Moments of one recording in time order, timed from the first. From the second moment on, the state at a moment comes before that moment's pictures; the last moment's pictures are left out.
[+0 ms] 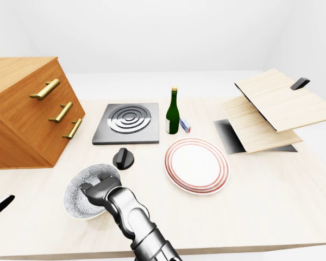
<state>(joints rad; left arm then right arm) 0.22 0.04 0.82 -0.33 -0.29 0.04 0.09 -0.27 0.35 0.53 0.30 -1.46 -0.09 0.70</state>
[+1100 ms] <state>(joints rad) 0.22 0.04 0.83 -0.34 -0.29 0.05 0.09 -0.27 0.35 0.52 0.33 -1.46 -0.09 0.70</state>
